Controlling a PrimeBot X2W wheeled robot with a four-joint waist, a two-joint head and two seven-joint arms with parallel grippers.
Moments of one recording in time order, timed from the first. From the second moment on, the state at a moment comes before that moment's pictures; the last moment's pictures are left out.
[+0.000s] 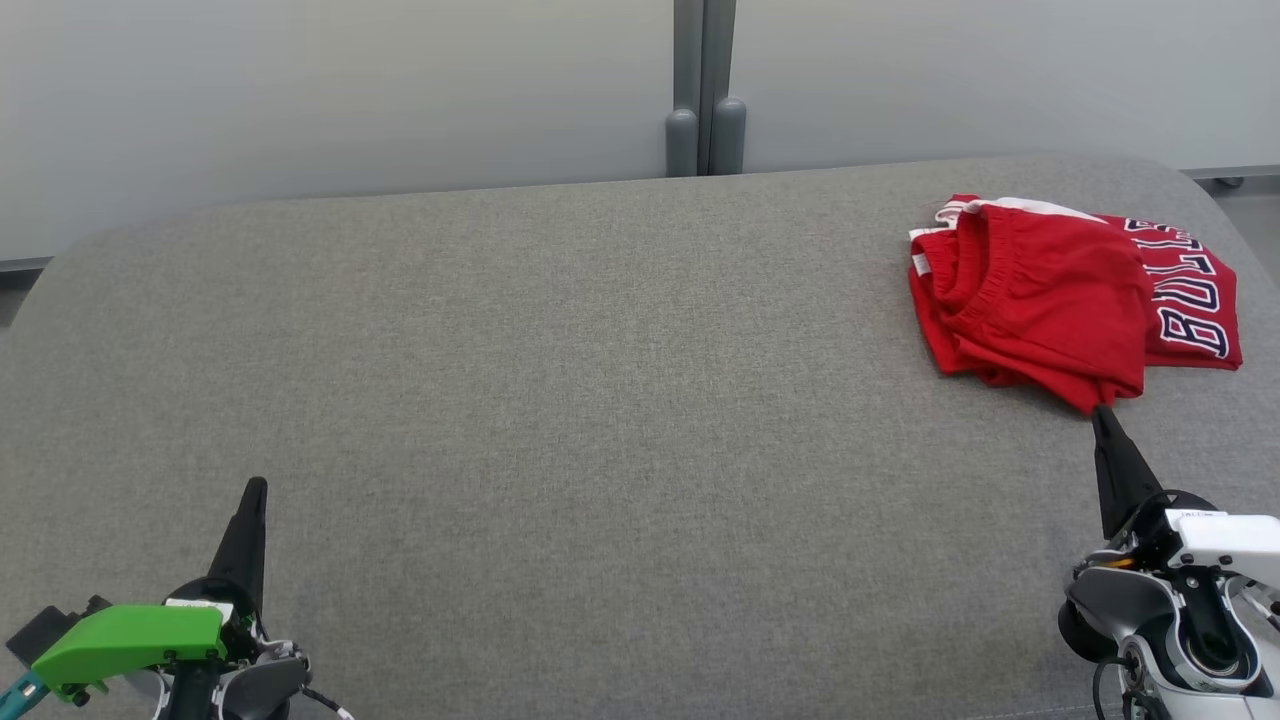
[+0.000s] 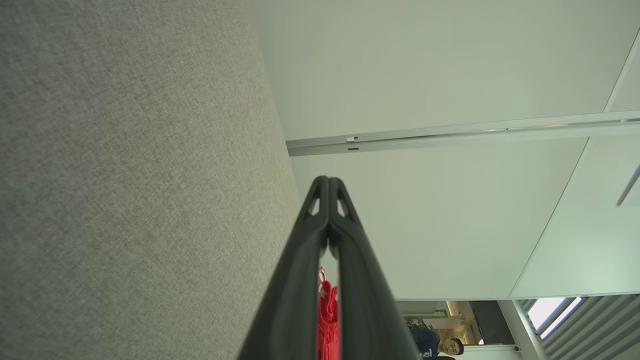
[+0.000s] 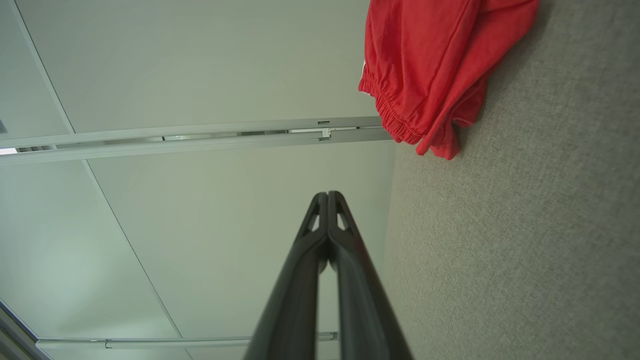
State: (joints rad) left arm -0.06 0.07 0.04 0.28 -1.63 -0.12 0.08; right arm -0.05 -0.07 -0.08 0.28 1.65 0.11 0.07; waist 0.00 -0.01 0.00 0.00
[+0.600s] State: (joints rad) left arm -0.06 0.06 0.04 0.28 -1.63 -0.12 0.08; right arm -0.05 -0.07 -0.08 0.28 1.65 0.11 0.07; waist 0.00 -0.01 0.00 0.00
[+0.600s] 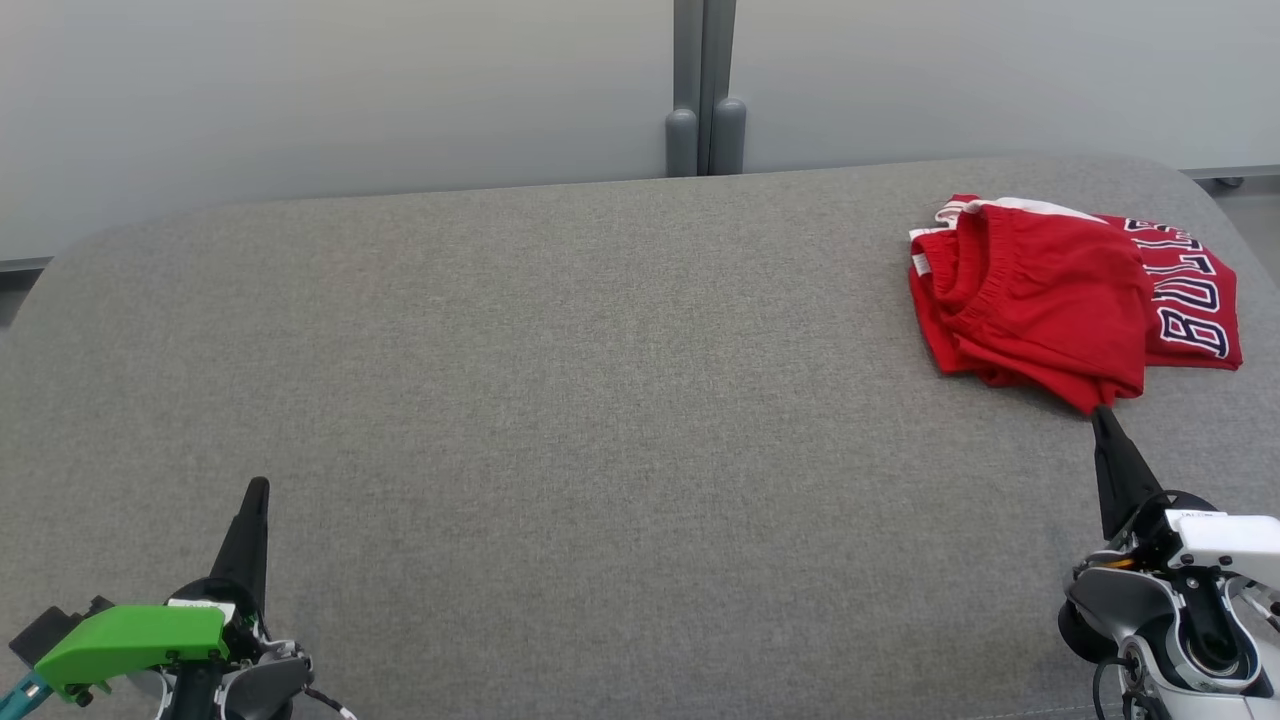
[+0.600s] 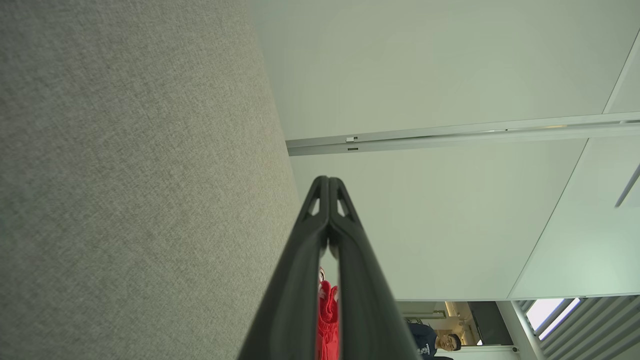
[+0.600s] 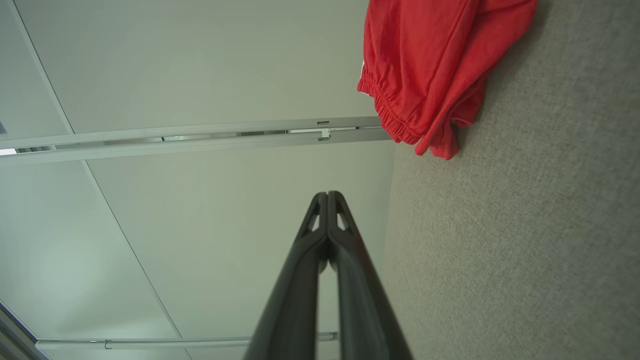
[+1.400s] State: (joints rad) left arm -0.06 0.06 0.04 0.28 -1.63 -0.12 0.08; right arm -0.05 -0.07 -0.09 0.28 1.65 0.11 0.07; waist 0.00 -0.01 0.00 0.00
